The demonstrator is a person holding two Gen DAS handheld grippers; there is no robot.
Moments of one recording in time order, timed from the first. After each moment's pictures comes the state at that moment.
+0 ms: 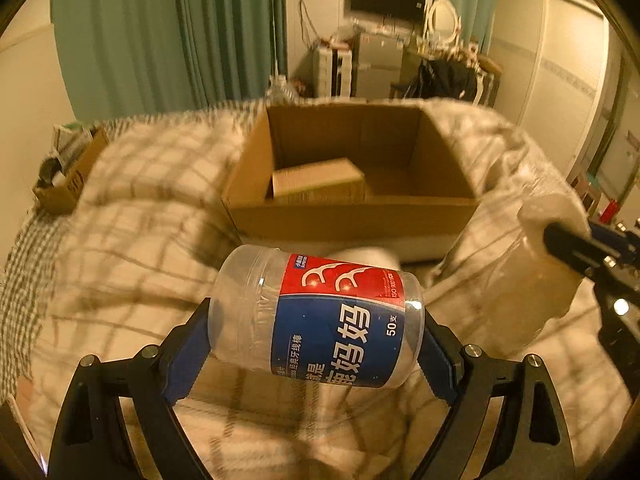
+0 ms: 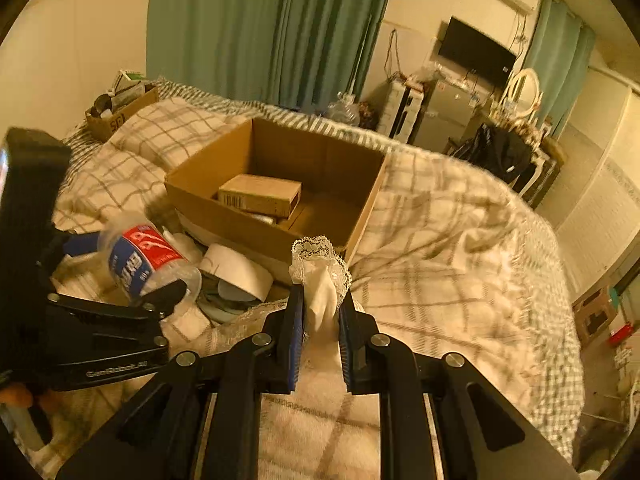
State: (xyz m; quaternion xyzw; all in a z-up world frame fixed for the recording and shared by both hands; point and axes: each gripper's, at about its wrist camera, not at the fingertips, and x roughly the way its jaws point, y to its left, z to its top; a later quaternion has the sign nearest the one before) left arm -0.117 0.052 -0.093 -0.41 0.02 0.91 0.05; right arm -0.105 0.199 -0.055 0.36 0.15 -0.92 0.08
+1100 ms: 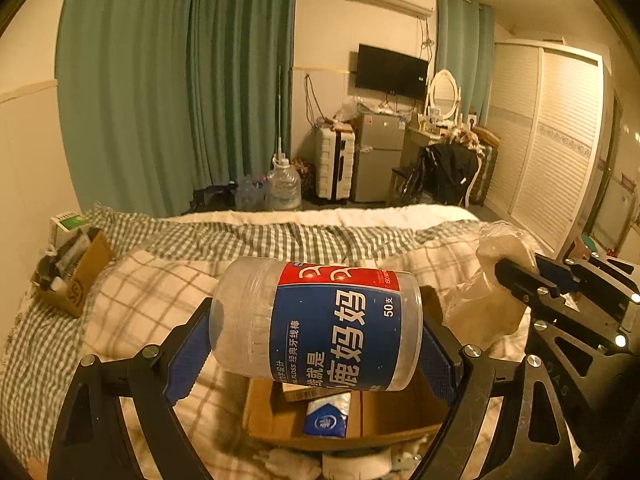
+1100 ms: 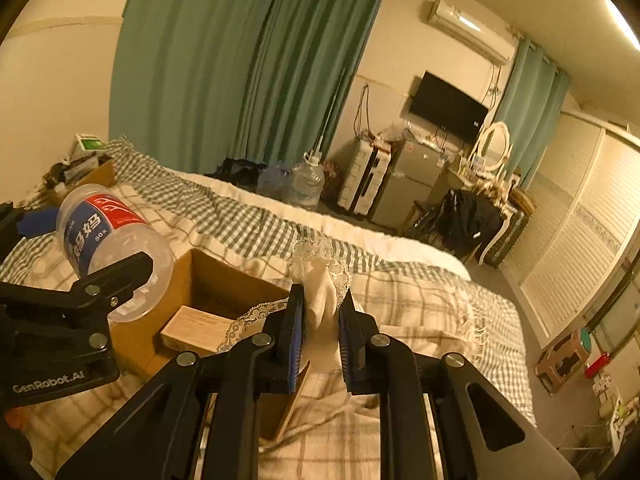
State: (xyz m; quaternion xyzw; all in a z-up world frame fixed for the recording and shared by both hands) left arm -0.232 0.048 0.008 -0.30 -0.01 0.95 0.05; right arm -0.250 0.188 0.024 0.29 0.16 -0.94 0.04
